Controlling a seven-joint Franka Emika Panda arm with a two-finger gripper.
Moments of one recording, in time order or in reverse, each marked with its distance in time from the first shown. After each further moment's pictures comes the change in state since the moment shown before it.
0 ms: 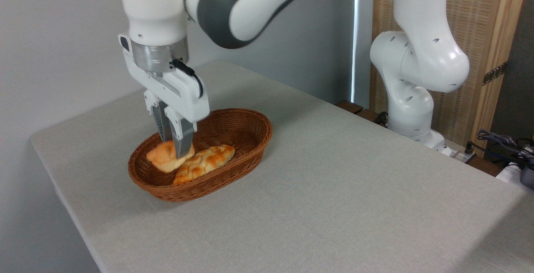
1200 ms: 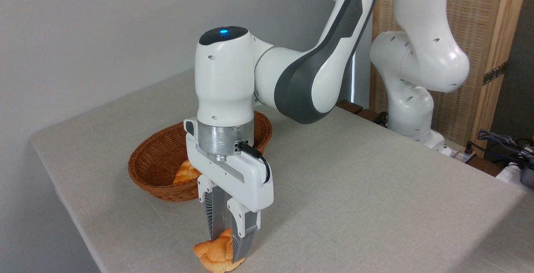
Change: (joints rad) arm 0.005 -0.005 0.236 -0.337 0.236 0.485 0.214
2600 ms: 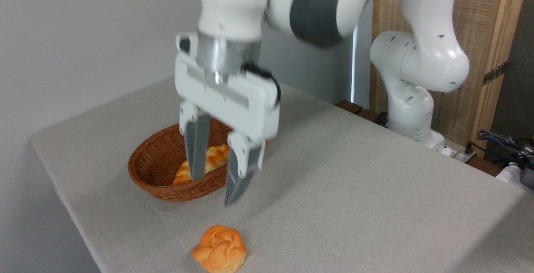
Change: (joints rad) arm -0.002 -0.177 0.012 0.061 -0.122 -0.151 -0.004
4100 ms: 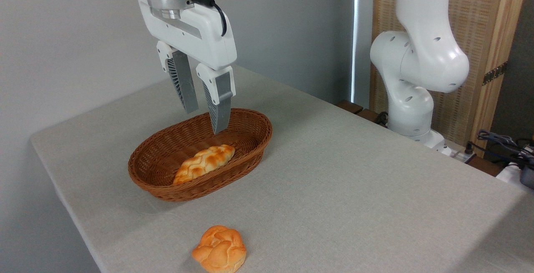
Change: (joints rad) arm -0.008 0.123 -0.116 0.481 -0.006 -0.671 -0.087
